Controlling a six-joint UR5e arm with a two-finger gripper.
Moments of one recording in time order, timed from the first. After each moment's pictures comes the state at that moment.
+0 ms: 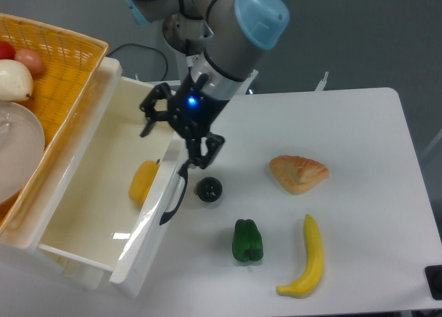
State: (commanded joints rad) arm 2.55 -1.73 -1.49 -1.38 0.98 1.13
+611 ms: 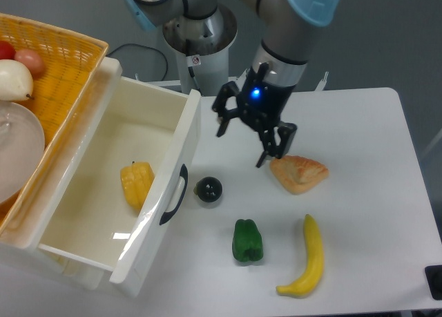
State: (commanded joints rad) arm 2.66 -1.73 -1.49 -1.38 1.19 1.35
